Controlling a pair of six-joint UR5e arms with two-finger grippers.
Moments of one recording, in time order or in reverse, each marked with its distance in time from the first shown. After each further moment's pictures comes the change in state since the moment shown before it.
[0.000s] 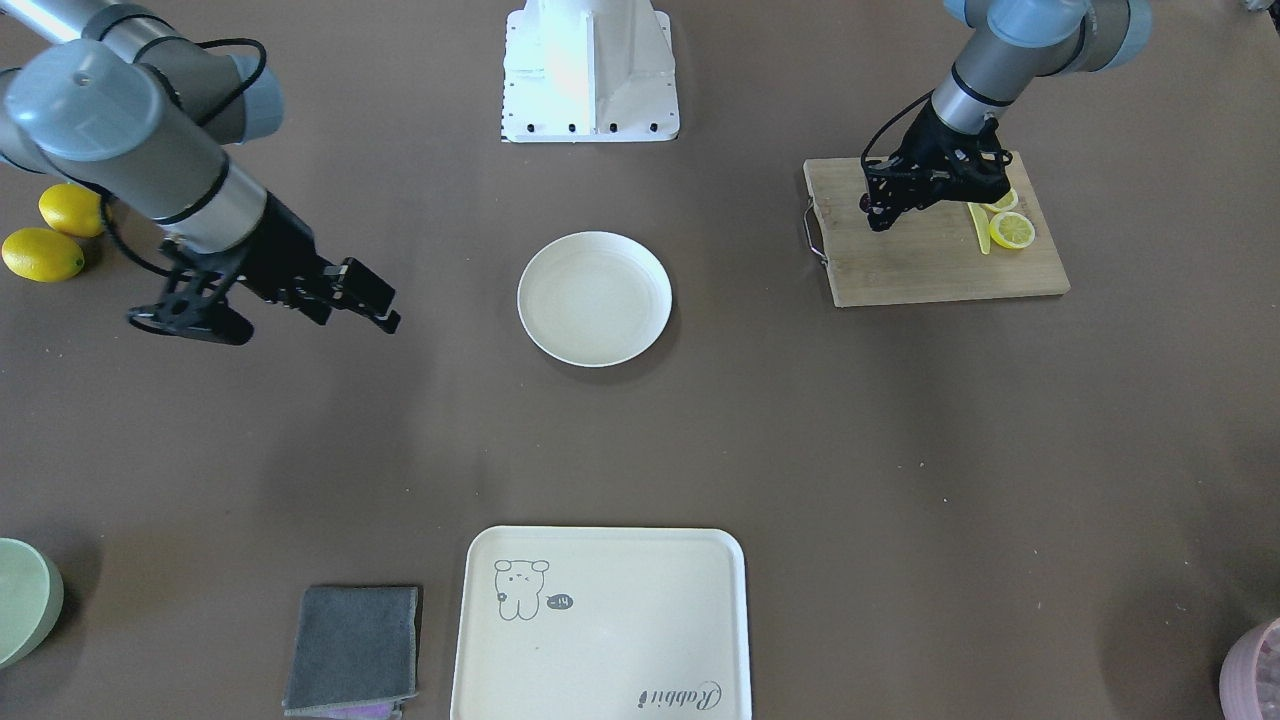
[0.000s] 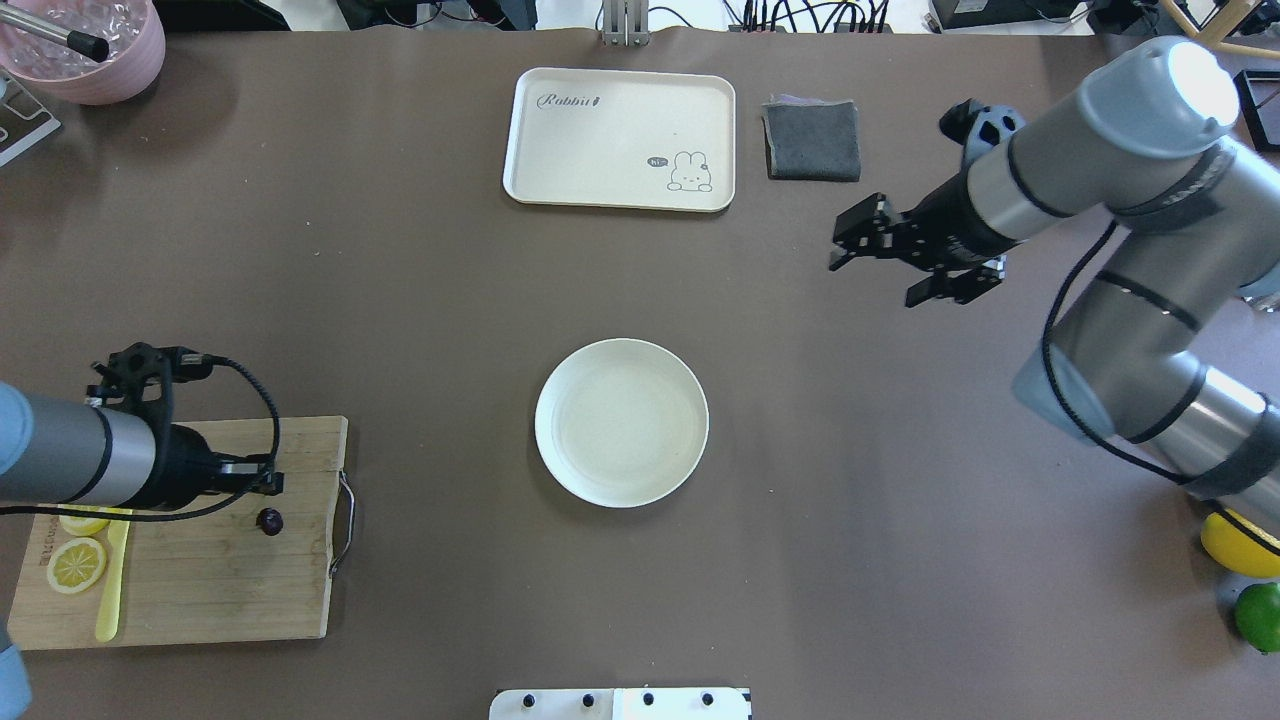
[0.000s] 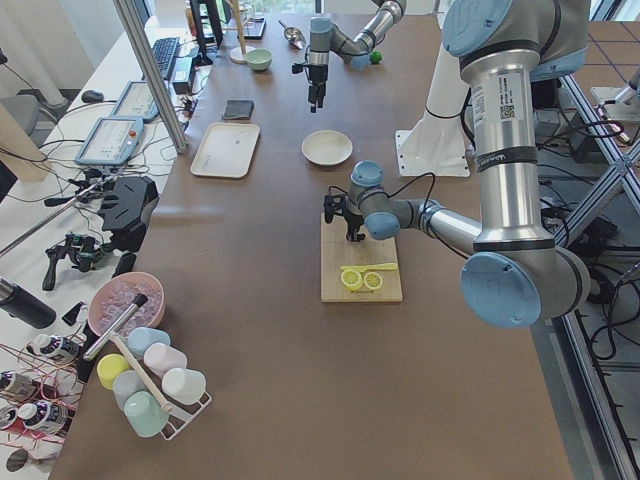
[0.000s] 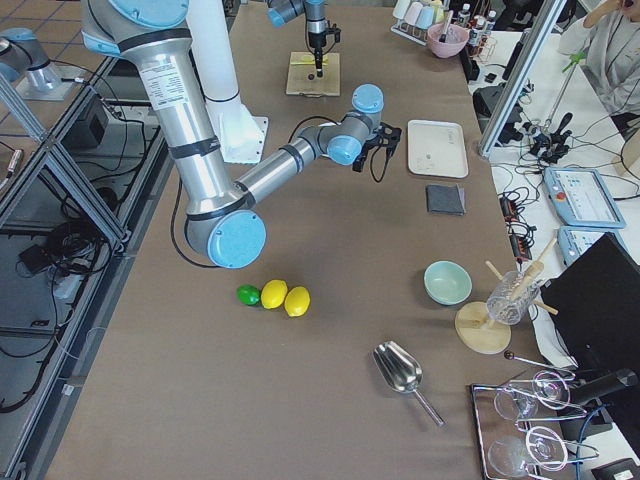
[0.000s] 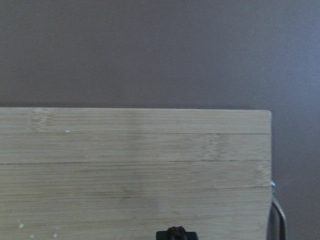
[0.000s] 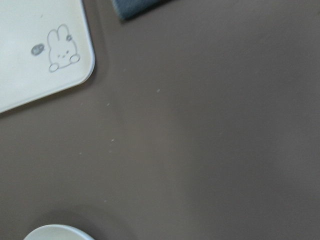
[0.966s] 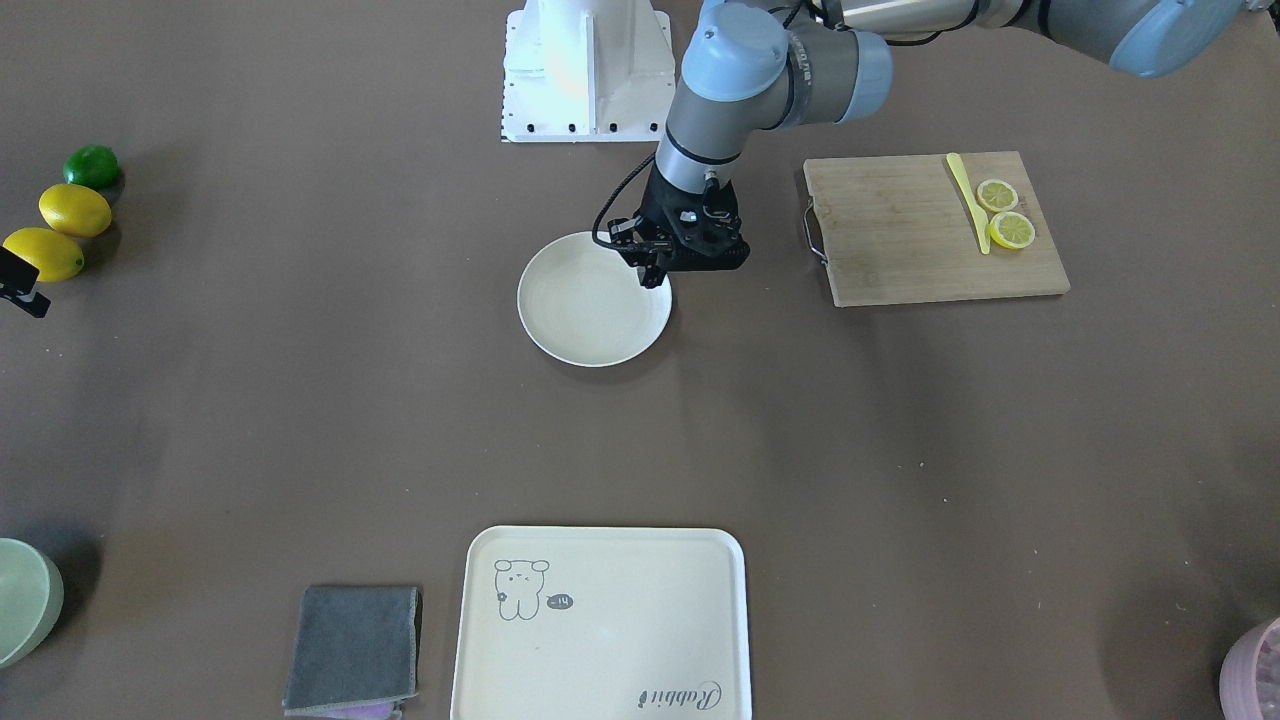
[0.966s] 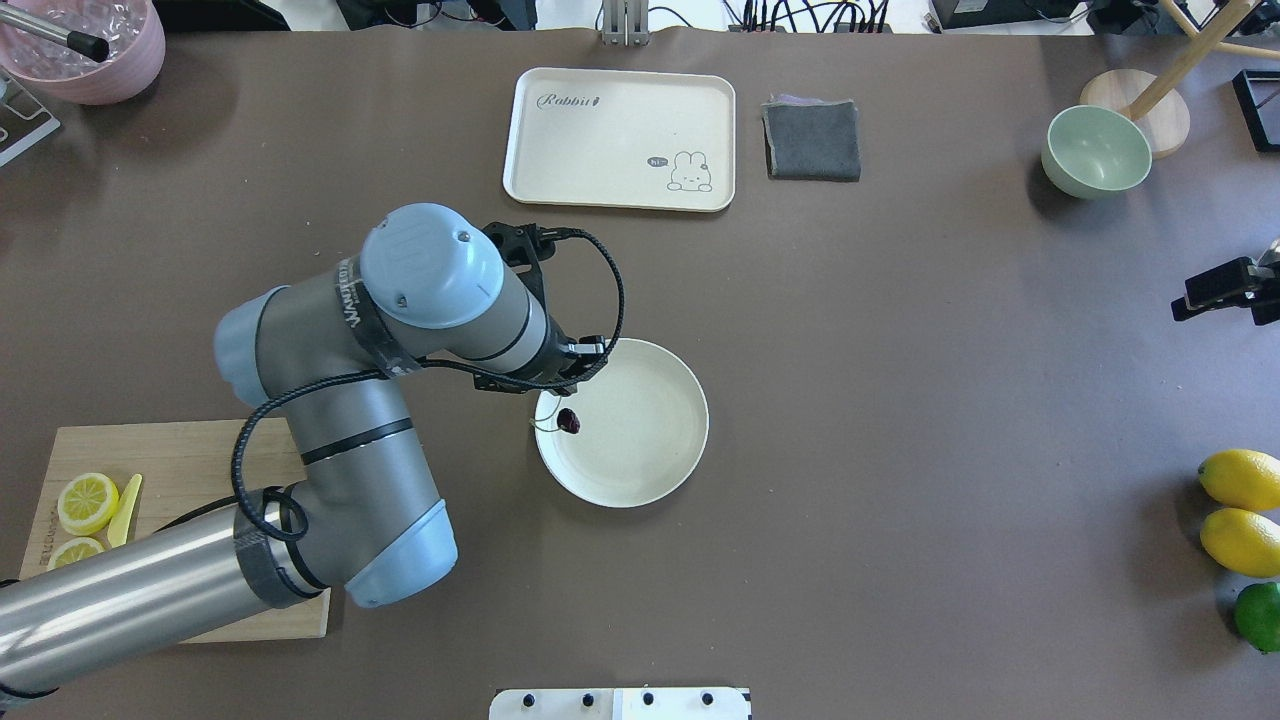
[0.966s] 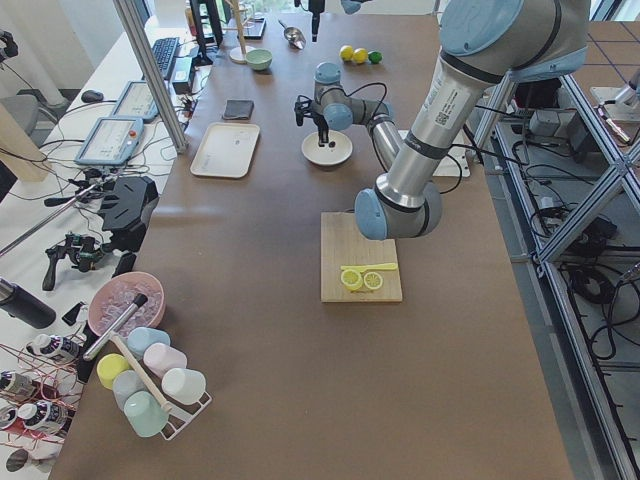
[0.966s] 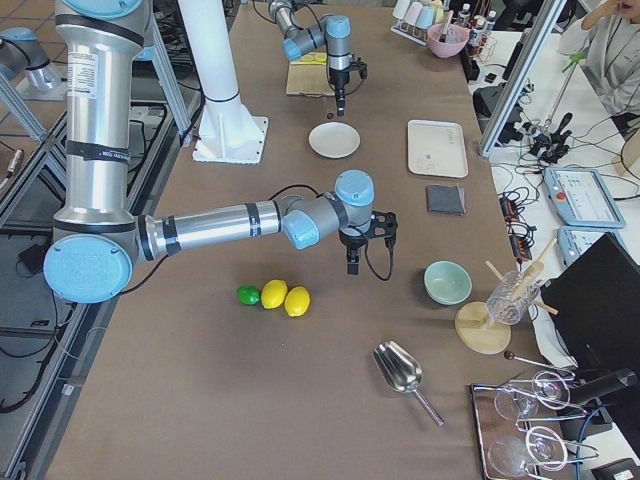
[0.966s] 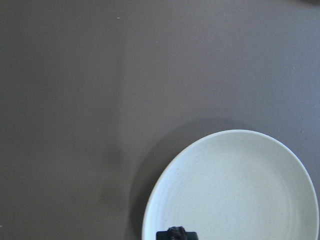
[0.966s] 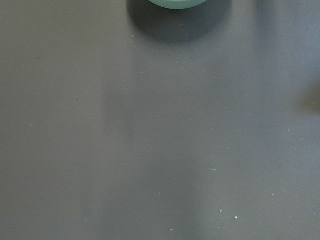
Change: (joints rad) left arm 0.027 -0.751 0.351 0.409 0.020 -0.112; right arm 0.303 -0.415 0.012 -0.022 0.050 -0.738
